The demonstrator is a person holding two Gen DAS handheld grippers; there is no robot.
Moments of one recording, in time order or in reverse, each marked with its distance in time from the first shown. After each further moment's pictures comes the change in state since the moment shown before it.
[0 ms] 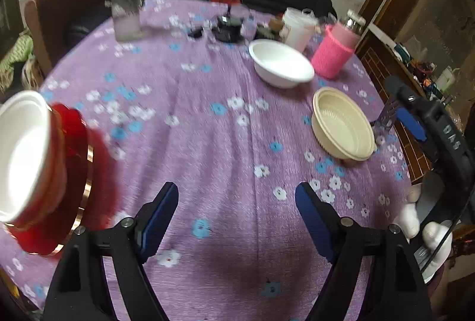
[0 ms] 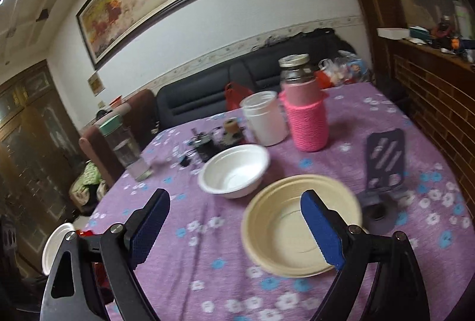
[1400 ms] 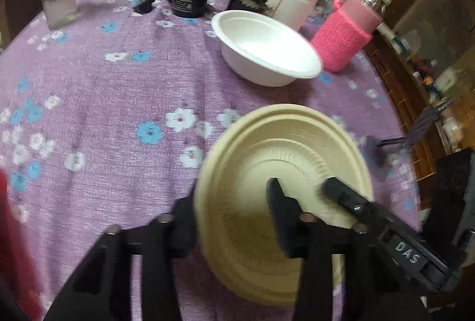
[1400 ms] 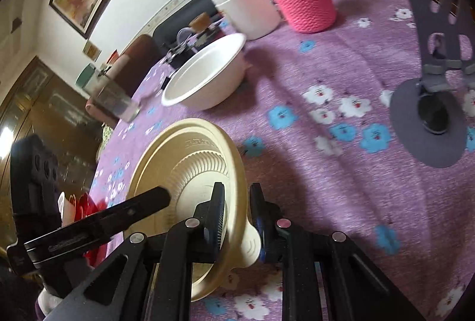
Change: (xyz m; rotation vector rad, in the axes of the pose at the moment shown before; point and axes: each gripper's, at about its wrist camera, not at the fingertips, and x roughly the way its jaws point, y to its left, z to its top) left arm 0.126 -0.030 0.056 0.008 0.074 -0.076; right arm 0.092 -0.048 -0.062 0.122 0.399 0.126
